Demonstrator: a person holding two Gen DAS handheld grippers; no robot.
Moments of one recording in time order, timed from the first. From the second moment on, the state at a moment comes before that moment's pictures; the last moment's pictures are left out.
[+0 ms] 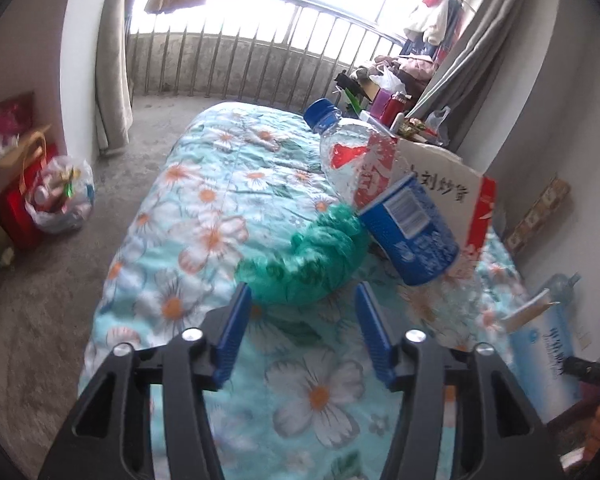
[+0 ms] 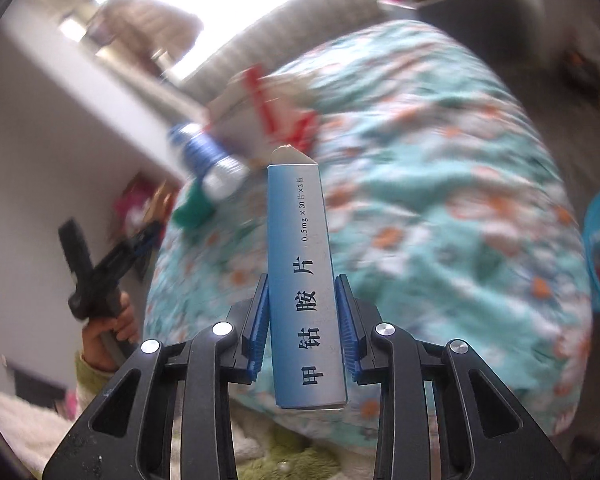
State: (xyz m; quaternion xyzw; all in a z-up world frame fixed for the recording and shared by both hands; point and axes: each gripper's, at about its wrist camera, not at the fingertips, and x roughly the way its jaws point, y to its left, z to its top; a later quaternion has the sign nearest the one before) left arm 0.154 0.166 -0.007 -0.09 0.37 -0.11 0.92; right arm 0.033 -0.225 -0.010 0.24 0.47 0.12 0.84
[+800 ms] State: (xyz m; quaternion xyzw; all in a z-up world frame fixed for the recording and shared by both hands) left arm 0.105 0.174 -0.008 -0.15 0.47 -0.17 0.85; right arm 0.035 -0.259 -0.040 0.32 0.47 0.11 0.81
